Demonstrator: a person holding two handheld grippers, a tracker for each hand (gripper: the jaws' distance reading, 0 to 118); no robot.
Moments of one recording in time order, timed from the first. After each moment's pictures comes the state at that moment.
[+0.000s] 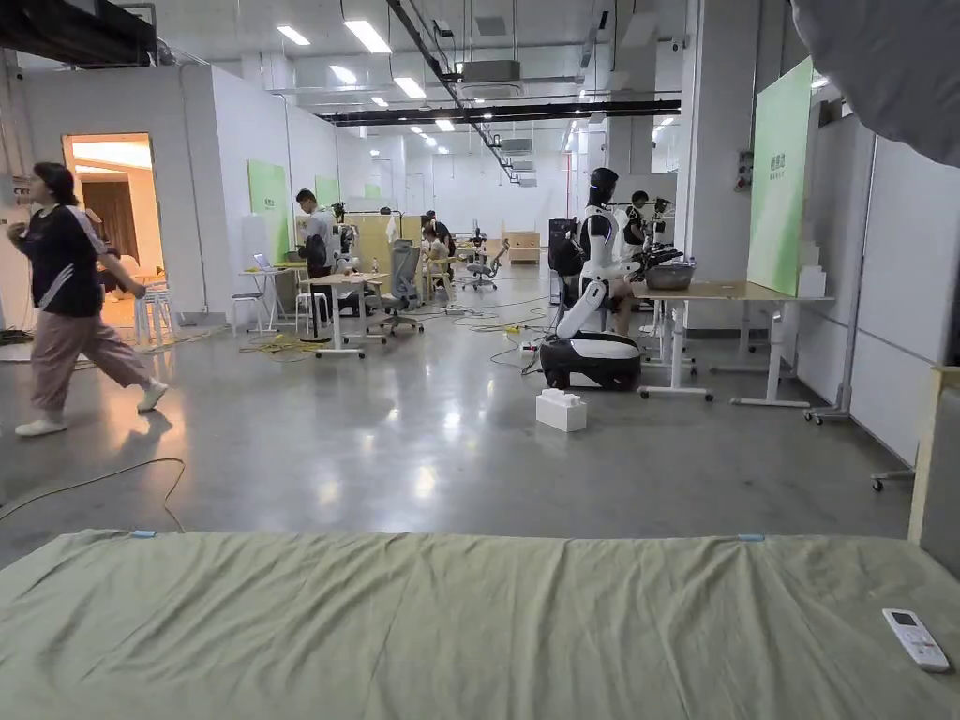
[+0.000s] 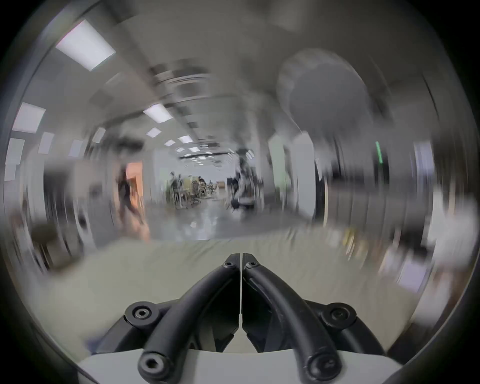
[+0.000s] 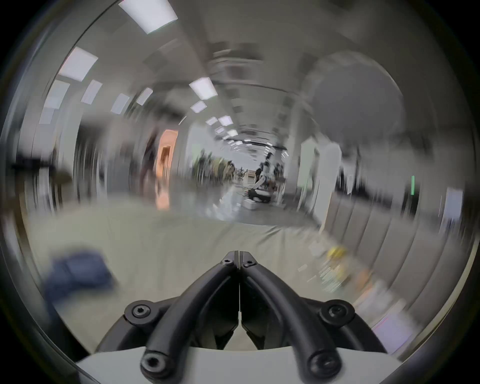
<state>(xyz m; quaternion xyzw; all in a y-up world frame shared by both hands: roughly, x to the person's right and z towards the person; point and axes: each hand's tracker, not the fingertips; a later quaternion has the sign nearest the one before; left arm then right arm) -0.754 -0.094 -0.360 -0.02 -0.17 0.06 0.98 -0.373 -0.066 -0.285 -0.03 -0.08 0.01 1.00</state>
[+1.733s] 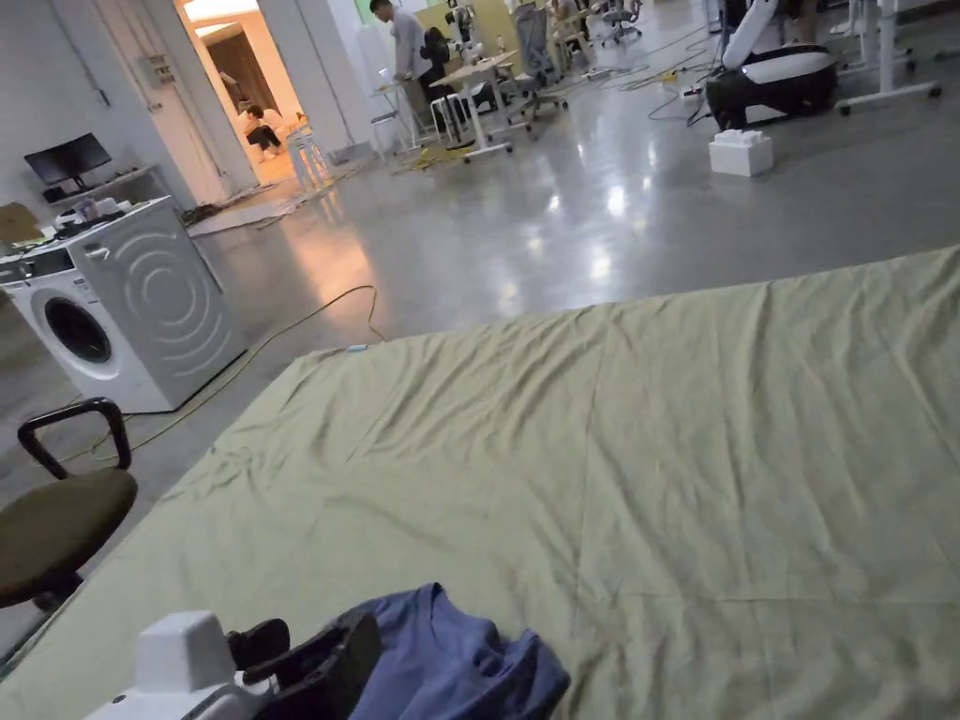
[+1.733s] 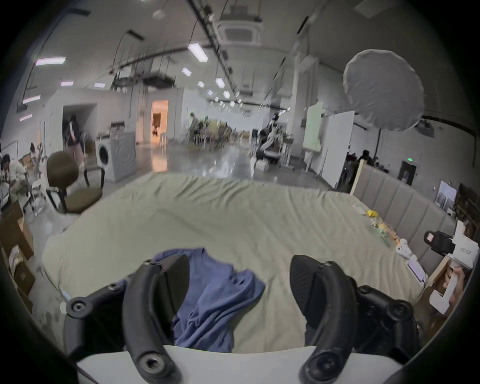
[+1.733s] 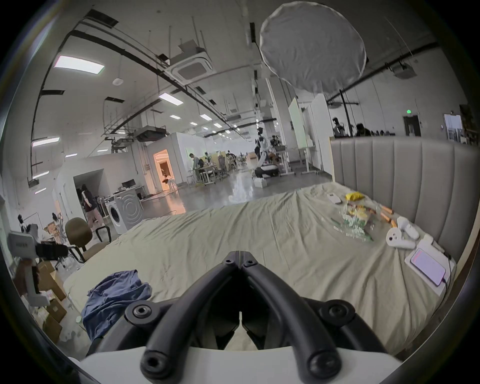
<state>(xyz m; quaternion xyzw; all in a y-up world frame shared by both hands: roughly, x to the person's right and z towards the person) -0.894 -0.156 -0.406 -0.23 -0.10 0.03 0.97 -0.360 -0.190 -0.270 -0.11 -0.06 -0.11 0.99</state>
